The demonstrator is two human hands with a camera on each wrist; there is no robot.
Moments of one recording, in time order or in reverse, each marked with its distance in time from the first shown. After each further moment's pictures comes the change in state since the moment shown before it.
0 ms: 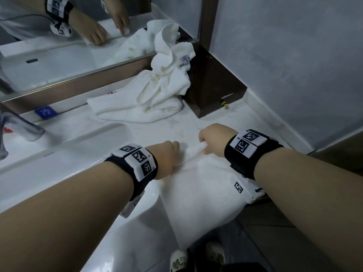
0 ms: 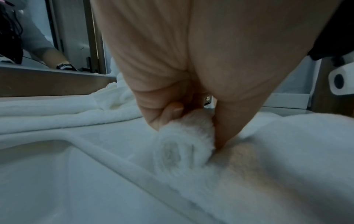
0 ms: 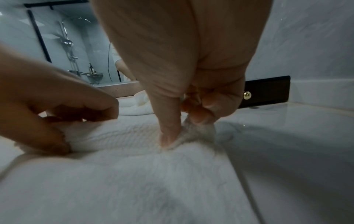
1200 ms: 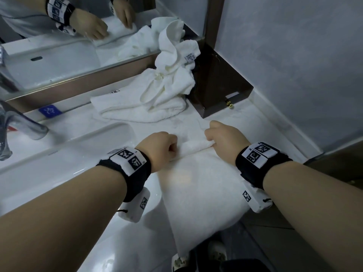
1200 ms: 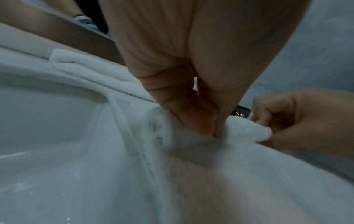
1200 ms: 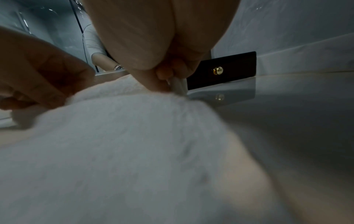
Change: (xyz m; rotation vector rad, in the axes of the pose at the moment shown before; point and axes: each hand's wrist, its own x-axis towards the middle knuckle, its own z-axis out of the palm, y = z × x) left_hand 0.001 -0.024 -0.004 -0.345 0.271 0.011; right_hand 0.008 0.025 0.037 0.229 0.420 -0.155
